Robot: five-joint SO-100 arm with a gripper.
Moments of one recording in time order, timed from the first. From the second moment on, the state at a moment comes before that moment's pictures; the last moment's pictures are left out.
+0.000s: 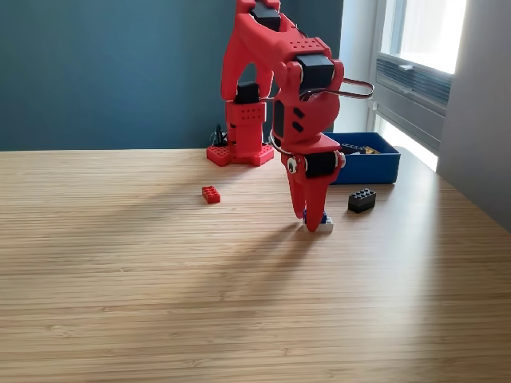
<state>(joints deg) -16.9 65.7 78.6 68.7 4.0</state>
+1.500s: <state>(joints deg) -57.5 90.3 83.1 88.3 20.4</state>
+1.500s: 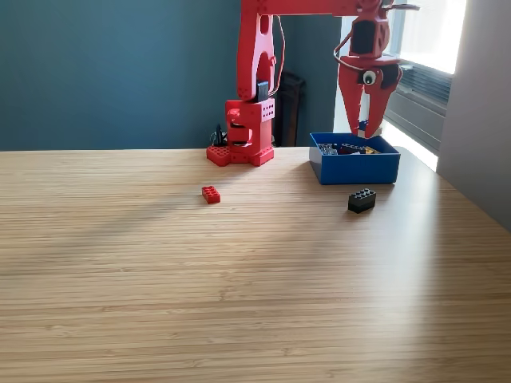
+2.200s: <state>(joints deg) -66.4 90.4 86.7 88.3 18.5</state>
